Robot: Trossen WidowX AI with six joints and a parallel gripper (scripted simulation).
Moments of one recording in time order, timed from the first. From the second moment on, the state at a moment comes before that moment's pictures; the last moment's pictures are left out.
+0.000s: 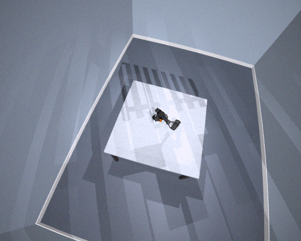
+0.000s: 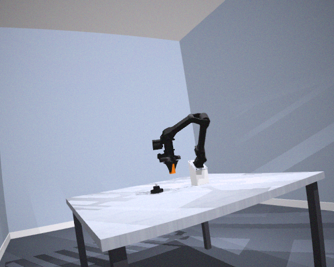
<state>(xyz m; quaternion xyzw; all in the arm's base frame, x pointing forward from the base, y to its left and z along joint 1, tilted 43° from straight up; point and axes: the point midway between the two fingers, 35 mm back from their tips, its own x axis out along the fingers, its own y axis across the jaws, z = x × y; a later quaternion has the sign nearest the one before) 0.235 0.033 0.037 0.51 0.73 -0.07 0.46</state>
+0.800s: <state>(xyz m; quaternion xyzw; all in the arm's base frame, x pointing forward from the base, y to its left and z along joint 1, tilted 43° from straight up) 0.239 0.012 0.086 0.62 0.64 0.00 0.46</state>
